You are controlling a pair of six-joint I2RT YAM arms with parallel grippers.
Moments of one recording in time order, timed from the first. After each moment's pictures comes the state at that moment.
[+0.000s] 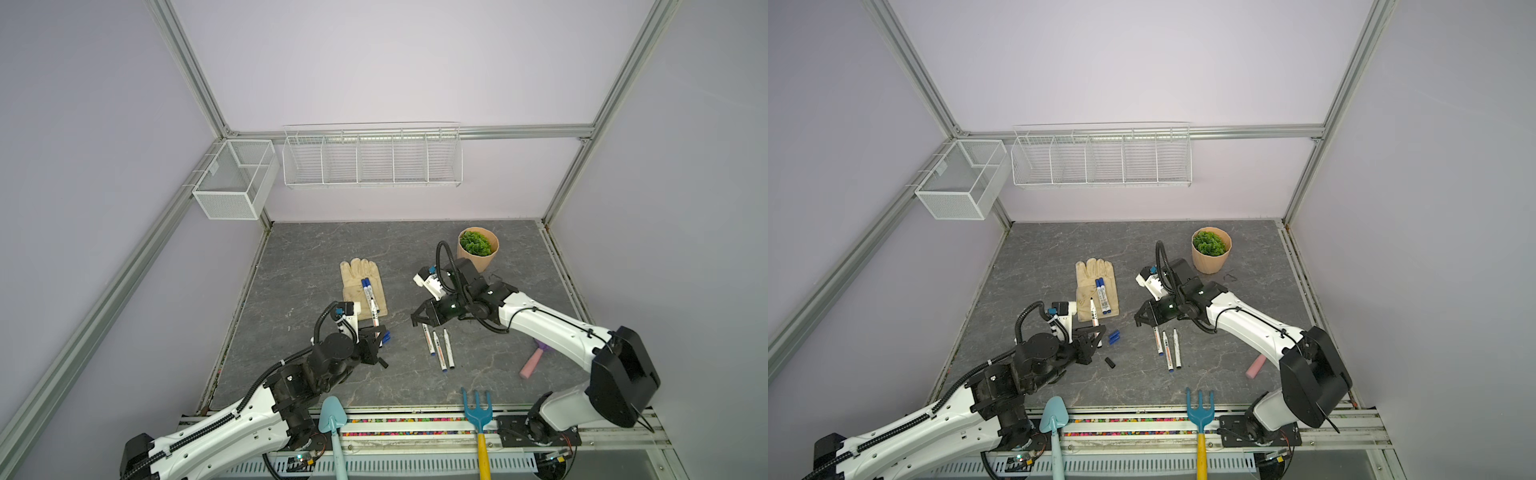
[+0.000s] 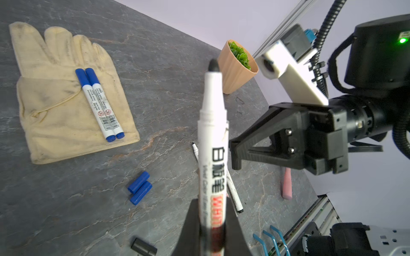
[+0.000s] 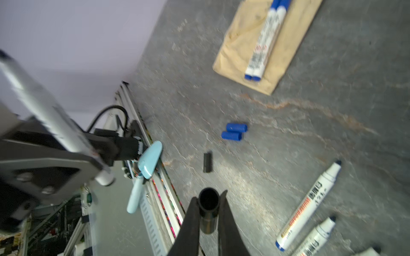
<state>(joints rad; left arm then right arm) -1.03 0.65 0.46 -0.21 -0.28 -0.77 0.71 1.52 1.07 -0.50 -0.56 0.27</state>
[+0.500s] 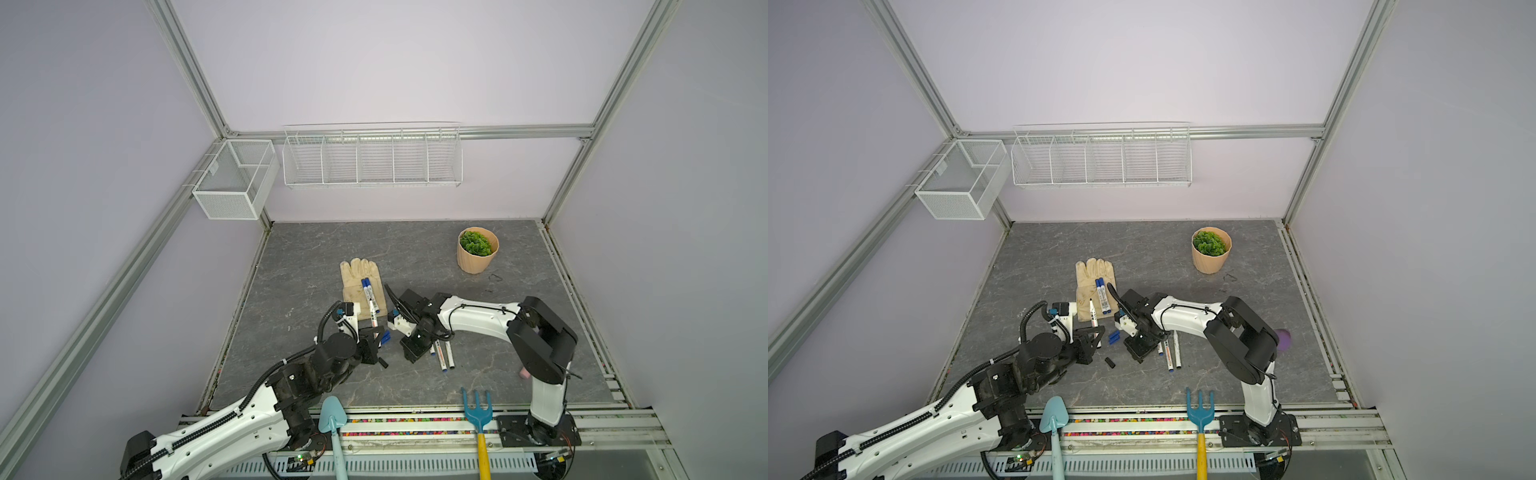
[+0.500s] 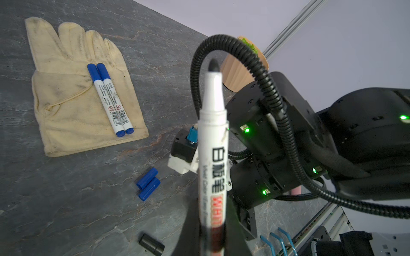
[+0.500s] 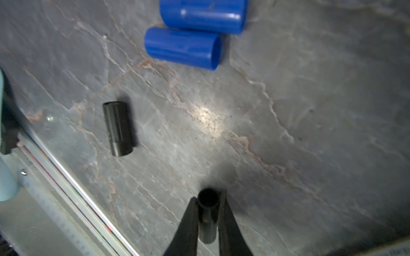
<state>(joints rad) -1.03 0.67 0.46 -0.22 -0.30 -0.78 0.94 1.92 1.25 -0.74 -0.29 0.13</state>
